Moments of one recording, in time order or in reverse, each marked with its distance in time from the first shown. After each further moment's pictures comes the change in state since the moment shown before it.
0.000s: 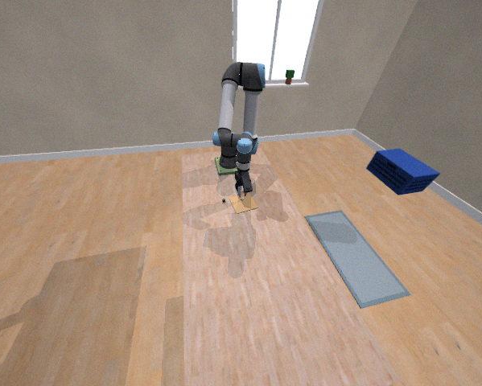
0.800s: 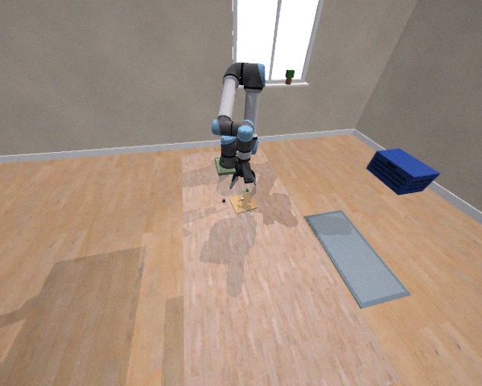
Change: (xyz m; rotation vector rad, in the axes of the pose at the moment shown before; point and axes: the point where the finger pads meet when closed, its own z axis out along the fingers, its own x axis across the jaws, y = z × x) arm 0.000 0.000 -0.066 -0.001 0.000 0.000
